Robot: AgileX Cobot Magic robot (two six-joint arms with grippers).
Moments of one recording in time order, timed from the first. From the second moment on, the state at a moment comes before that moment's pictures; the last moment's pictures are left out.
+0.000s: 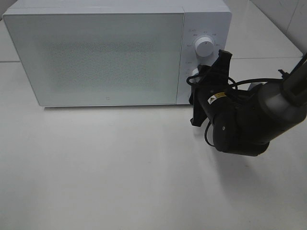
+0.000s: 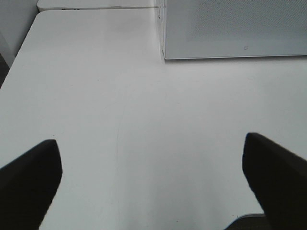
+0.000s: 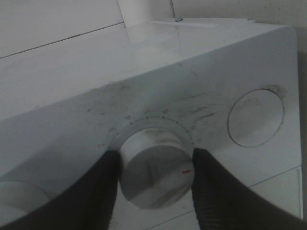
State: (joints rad) left arm 0.06 0.00 -0.52 -0.11 1.09 0.09; right arm 0.60 2.06 -0.77 0.62 -1.15 1.62
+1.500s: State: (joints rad) left arm 0.06 0.00 -0.52 -0.11 1.09 0.09; right arm 0.60 1.87 -0.49 0.42 -1.16 1.59
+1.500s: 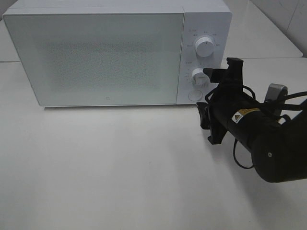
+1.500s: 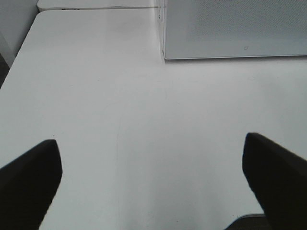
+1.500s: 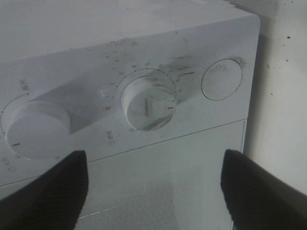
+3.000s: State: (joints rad) left arm 0.06 0.00 -0.52 -0.11 1.09 0.09; right arm 0.60 1.25 -0.62 0.26 0.42 0.08
